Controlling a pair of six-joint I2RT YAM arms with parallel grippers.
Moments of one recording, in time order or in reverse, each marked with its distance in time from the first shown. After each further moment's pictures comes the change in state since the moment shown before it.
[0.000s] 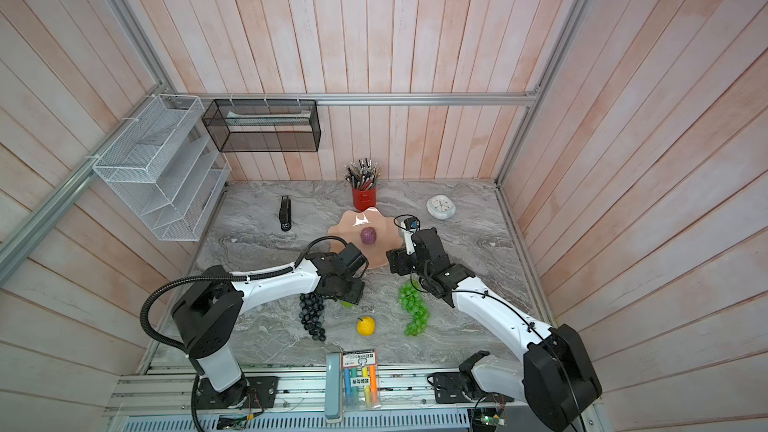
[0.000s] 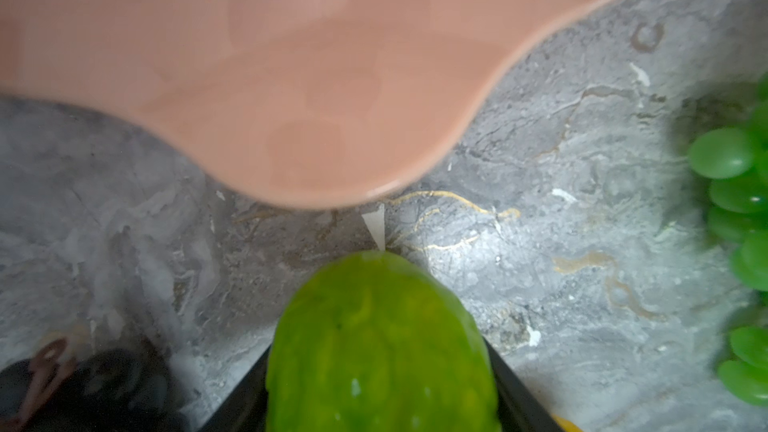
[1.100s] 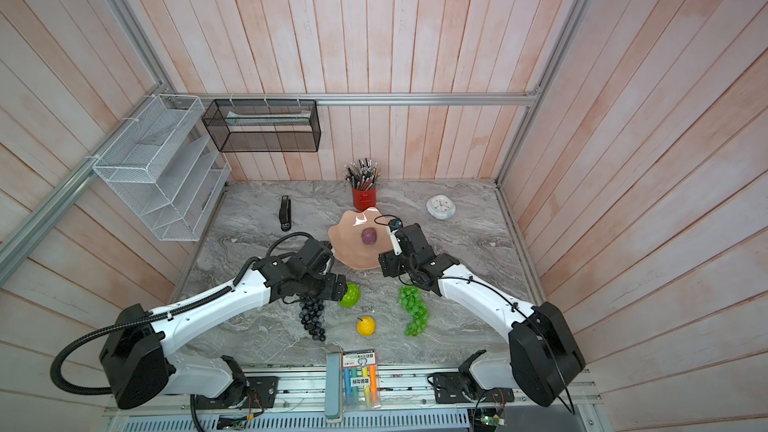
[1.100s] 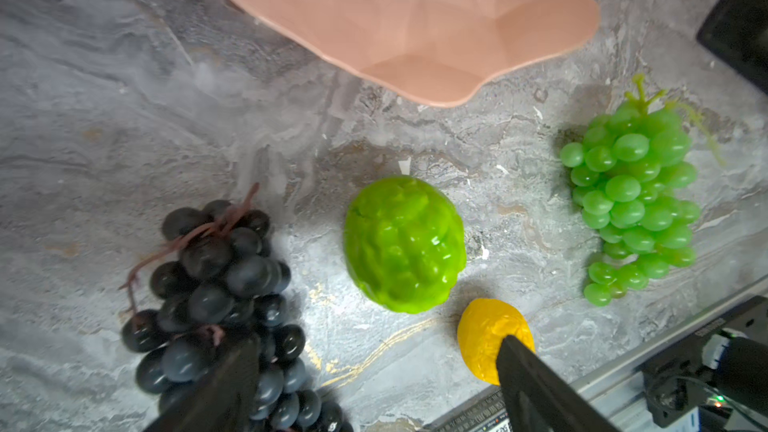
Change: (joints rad) left arm 0.059 -0.327 -0.116 -0.063 0.055 -0.073; right arm 0.068 0.109 0.102 -0.125 0.028 -0.056
